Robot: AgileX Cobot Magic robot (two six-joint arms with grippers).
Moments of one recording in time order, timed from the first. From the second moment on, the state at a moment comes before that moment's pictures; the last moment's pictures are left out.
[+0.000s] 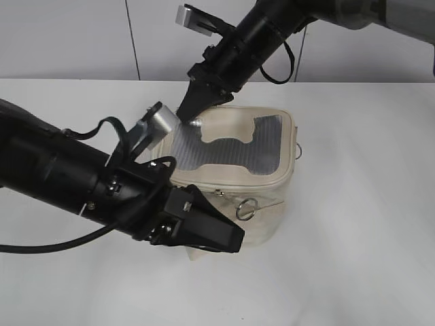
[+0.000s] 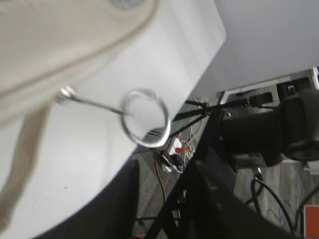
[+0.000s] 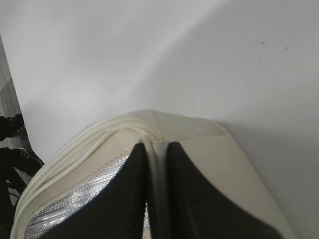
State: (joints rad) left arm -0.59 1.68 -0.75 -1.52 0.89 1.16; right arm 0.45 2.38 -2.11 0.76 1.21 -0.64
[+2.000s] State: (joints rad) left arm -0.56 2.20 -1.98 -0.76 1.15 0.76; right arm 0.16 1.67 -0.86 0.96 0.69 -0.88
